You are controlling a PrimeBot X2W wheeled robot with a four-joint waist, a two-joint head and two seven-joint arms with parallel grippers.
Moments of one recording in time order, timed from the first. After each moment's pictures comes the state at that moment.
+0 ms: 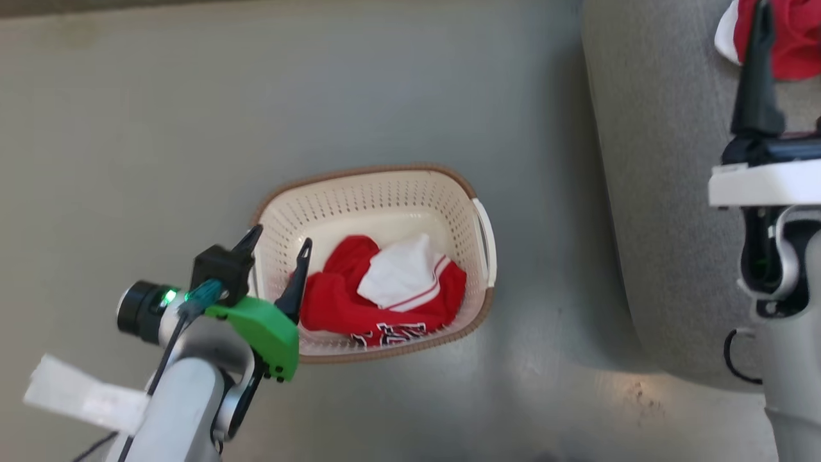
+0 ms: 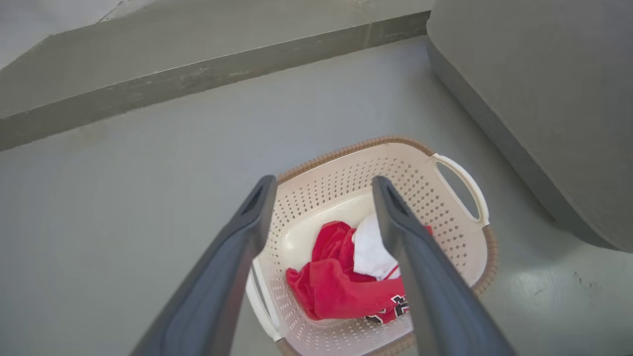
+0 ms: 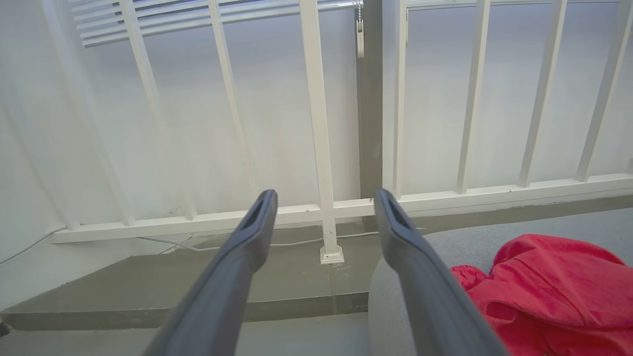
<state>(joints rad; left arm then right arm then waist) -0.29 0.22 -0.48 0.16 -0.36 0.02 0.03 -0.35 -0.17 0.05 -0.14 0.26 -0.09 -0.14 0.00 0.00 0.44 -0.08</state>
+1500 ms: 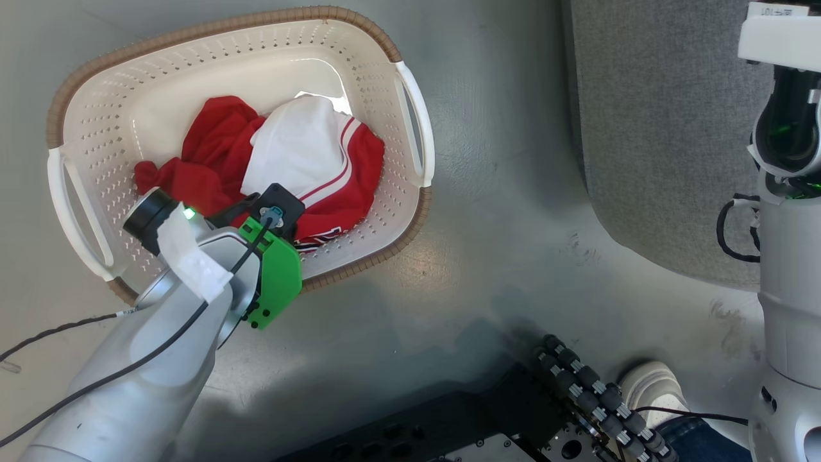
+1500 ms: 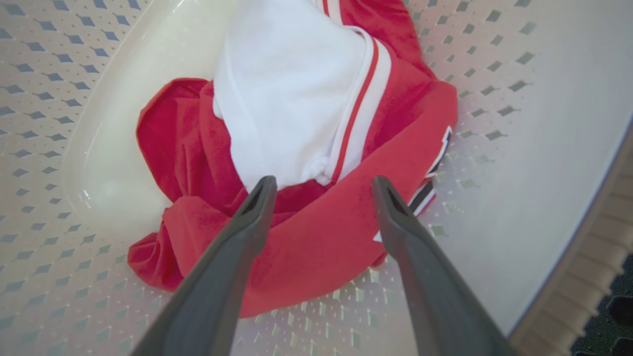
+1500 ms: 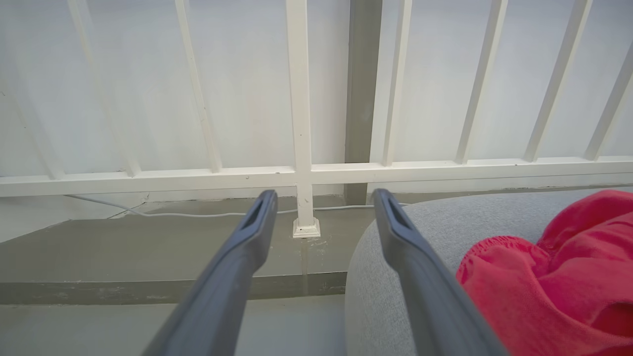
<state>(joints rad) -0.71 0.23 -0.78 0.60 -0.17 -0.12 0.21 -0.71 -0.12 0.08 -0.13 0.29 -0.08 -0.22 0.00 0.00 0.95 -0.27</state>
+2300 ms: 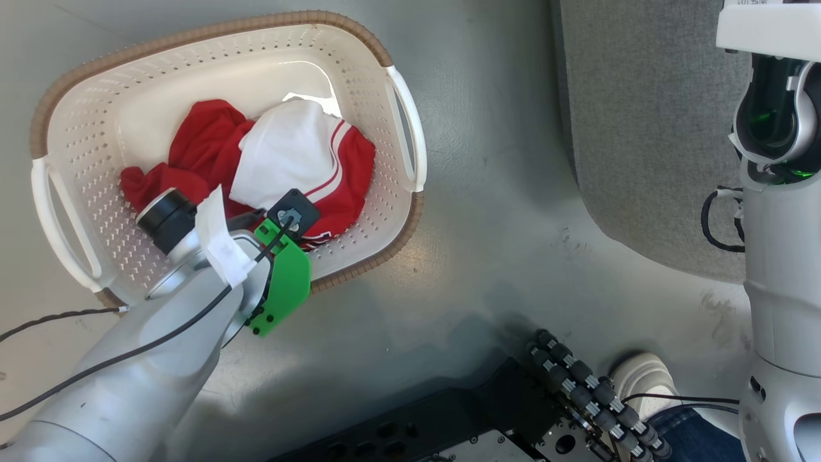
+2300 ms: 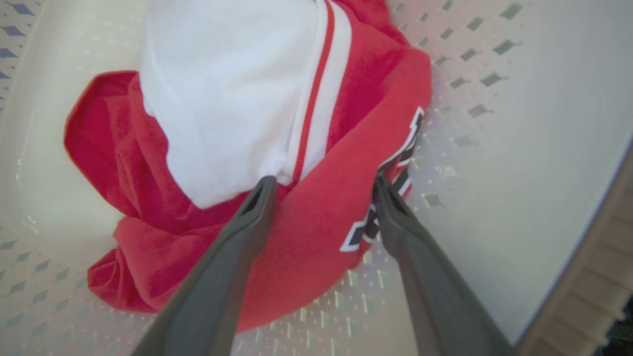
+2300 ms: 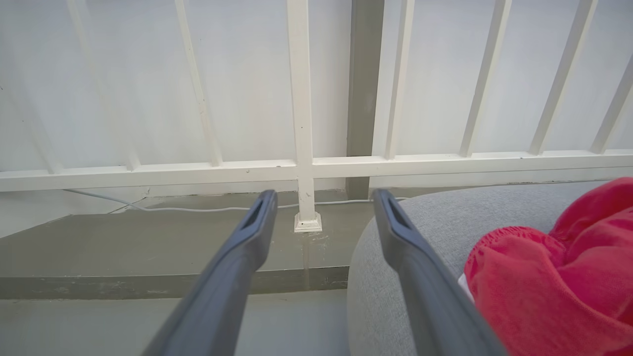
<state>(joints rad) -0.80 0.25 -1.01 0.67 -0.31 -0.12 0.28 -0.75 -0.10 0.10 -0.07 0.29 -0.06 -0.24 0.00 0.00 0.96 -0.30</state>
